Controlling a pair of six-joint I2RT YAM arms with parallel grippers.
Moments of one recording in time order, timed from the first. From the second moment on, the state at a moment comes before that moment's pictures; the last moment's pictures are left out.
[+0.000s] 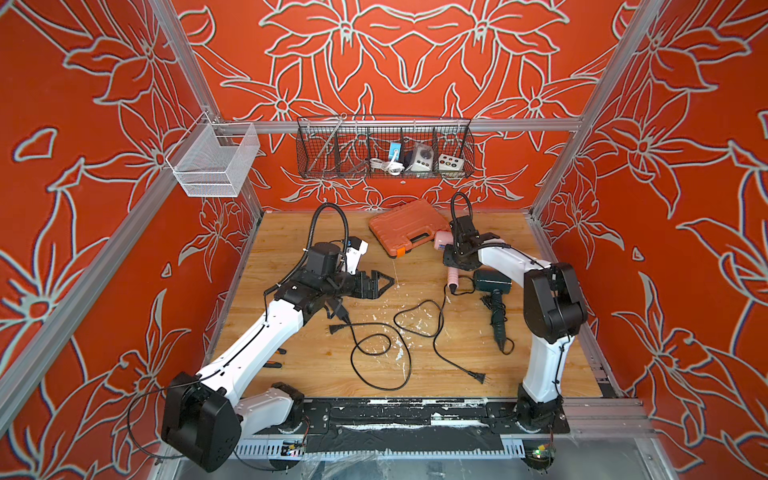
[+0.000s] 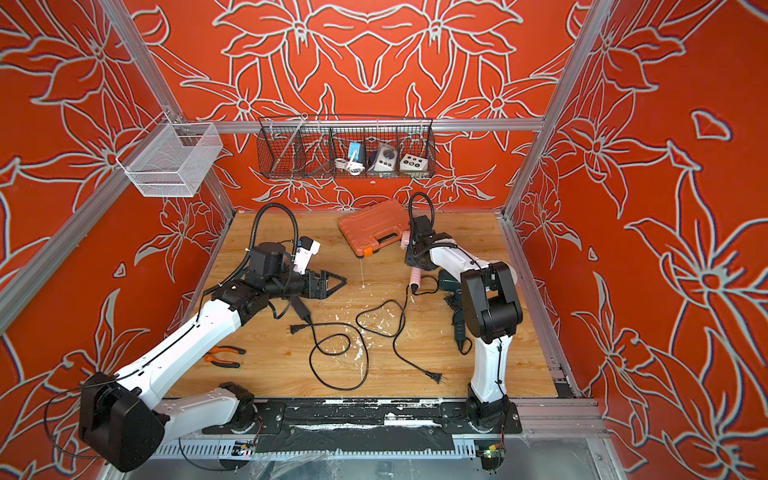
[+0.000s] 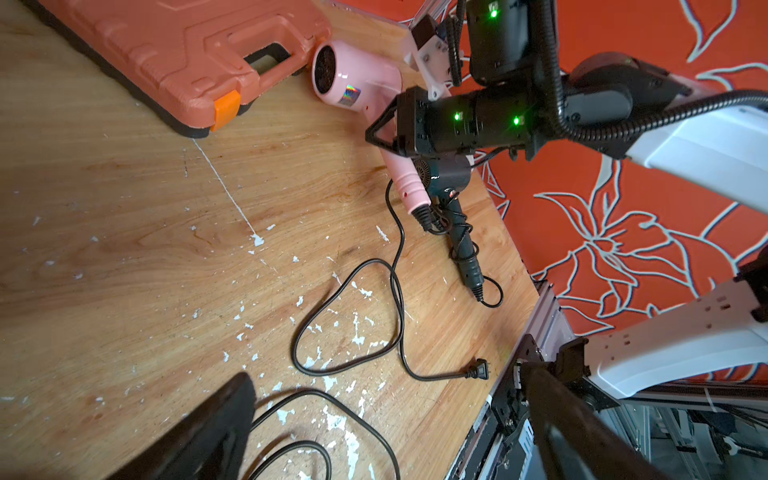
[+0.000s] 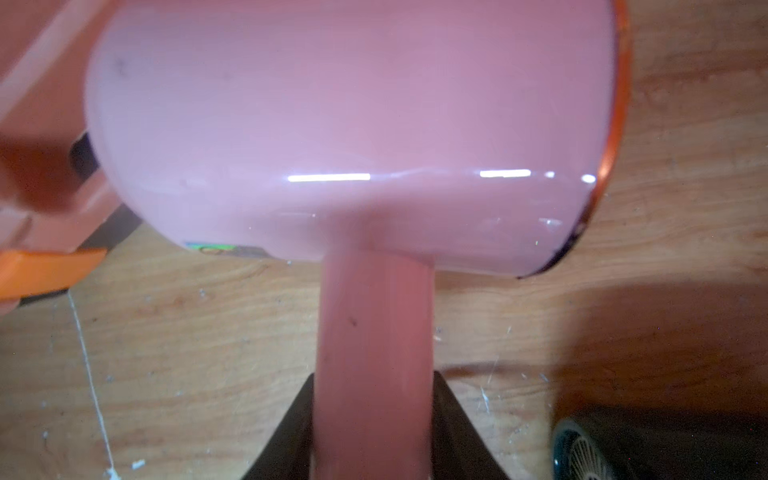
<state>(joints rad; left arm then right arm) -0.35 1.17 0.94 -0.35 0.56 -0.42 0.36 1.91 1.40 -0.54 0.07 0.43</state>
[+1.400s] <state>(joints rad) -0.20 1.24 1.14 -0.46 1.04 -0.41 0.52 1.13 1.03 -0.42 -0.59 -0.51</state>
